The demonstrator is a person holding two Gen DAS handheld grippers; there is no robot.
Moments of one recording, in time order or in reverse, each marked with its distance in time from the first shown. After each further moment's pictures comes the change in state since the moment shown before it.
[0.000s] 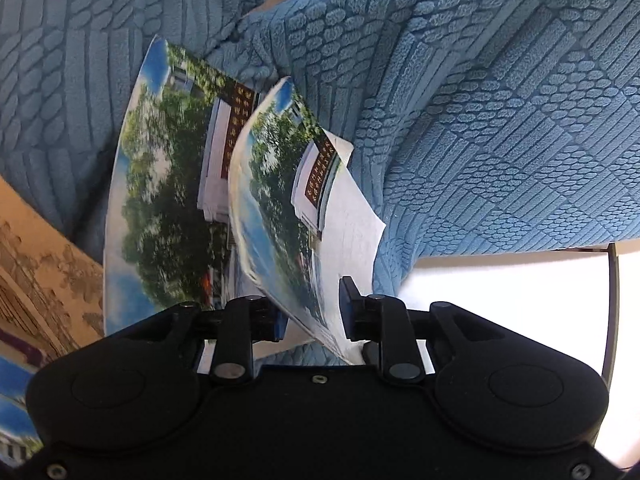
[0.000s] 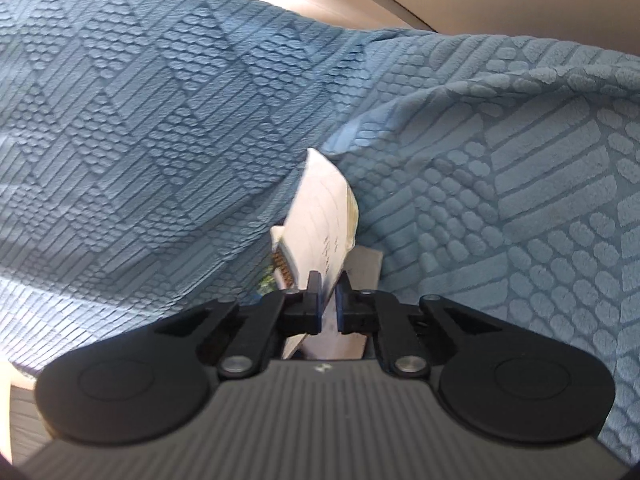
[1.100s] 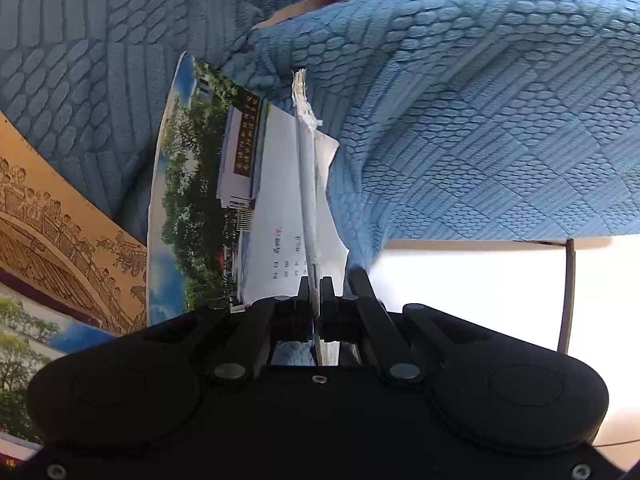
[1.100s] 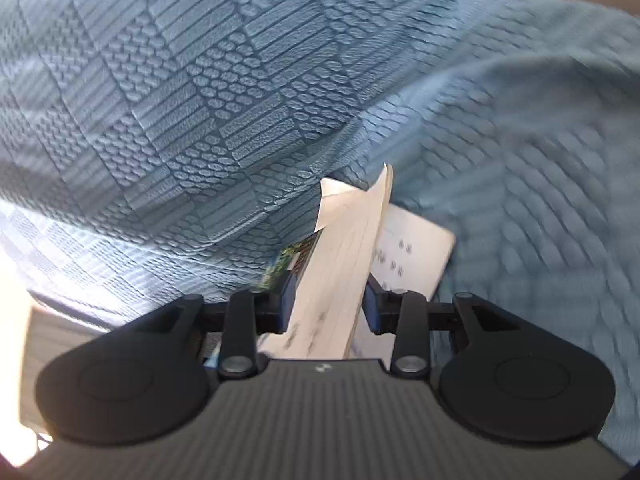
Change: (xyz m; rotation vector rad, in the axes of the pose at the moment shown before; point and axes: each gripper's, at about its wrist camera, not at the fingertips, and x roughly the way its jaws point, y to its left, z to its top) left arm -0.040 0.010 0.003 -0.017 0.070 -0.097; right arm 0.048 0.011 0.007 -0.179 0.164 0.116
